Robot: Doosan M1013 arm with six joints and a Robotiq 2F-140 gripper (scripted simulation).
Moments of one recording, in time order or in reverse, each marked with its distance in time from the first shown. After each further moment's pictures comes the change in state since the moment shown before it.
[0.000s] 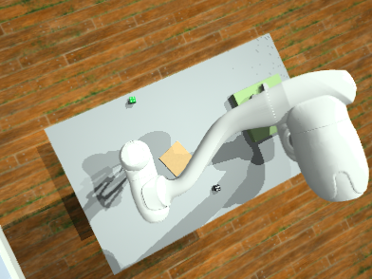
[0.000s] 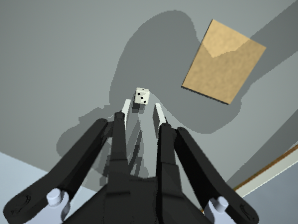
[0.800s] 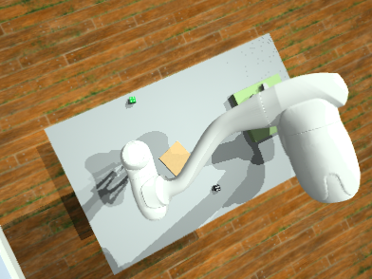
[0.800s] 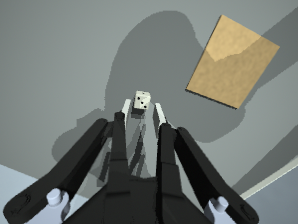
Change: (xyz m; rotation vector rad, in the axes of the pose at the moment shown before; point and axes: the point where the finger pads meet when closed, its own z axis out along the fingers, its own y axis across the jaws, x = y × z) arm 0.000 0.000 0.030 0.000 0.000 0.000
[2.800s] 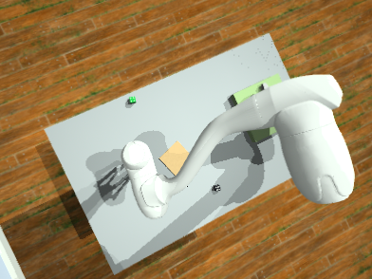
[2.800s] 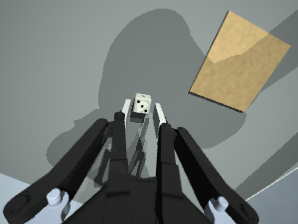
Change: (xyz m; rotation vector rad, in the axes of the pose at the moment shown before) arm 0.000 0.000 0.020 0.000 0.000 0.000
